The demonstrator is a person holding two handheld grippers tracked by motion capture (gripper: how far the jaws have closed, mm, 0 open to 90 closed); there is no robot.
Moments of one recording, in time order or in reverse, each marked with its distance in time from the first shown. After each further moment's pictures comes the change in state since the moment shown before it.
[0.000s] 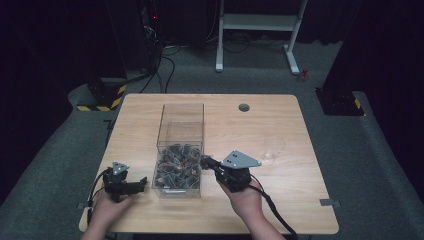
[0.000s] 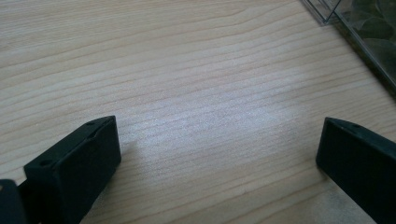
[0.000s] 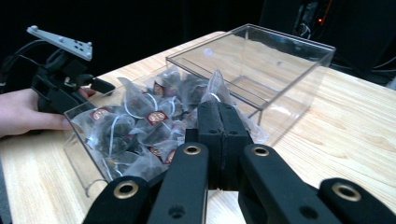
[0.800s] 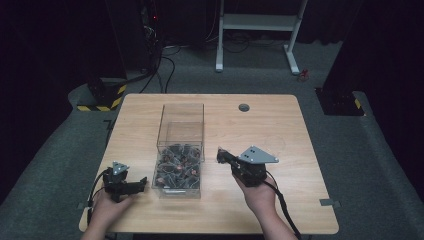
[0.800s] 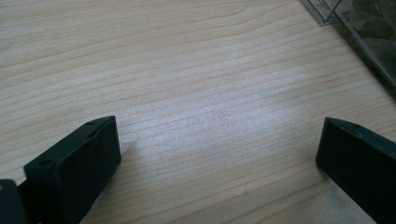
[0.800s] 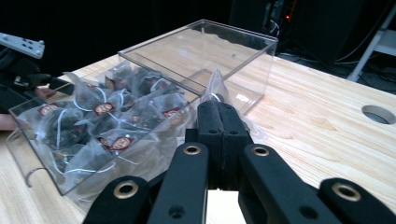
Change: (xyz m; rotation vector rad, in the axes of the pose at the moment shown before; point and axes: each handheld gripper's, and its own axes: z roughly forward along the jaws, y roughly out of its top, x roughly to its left) left arm 0.000 0.000 0.000 -0.002 0.000 -0.002; right arm -0.034 -0.008 -0.019 0.000 -0.097 0.030
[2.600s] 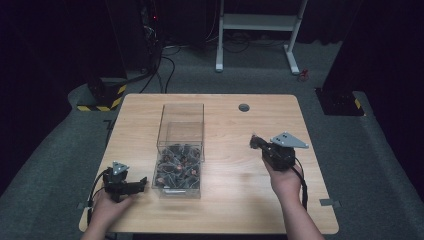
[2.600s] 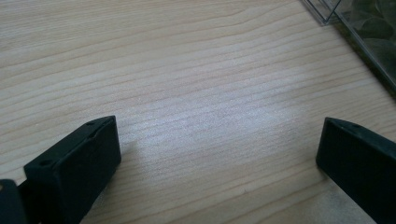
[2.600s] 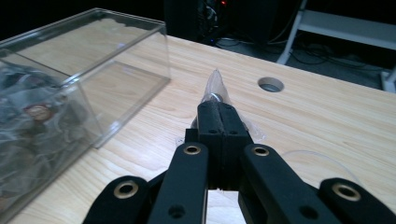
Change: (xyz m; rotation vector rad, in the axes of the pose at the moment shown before) left arm 0.000 0.000 0.000 0.000 0.000 0.000; right arm -0.085 -0.008 -0.019 0.041 -0.218 0.081
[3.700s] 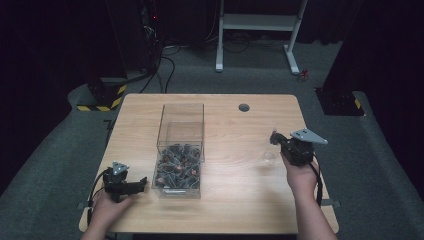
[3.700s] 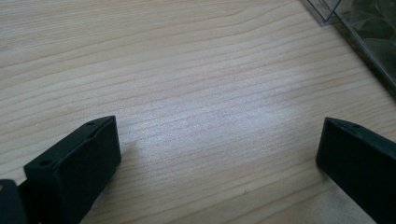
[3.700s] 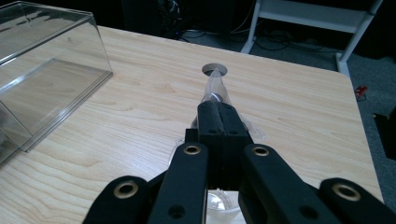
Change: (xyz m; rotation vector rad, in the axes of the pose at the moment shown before) left arm 0.000 0.000 0.000 0.000 0.000 0.000; right arm -0.051 -0.009 -0.007 0.028 -0.128 0.065
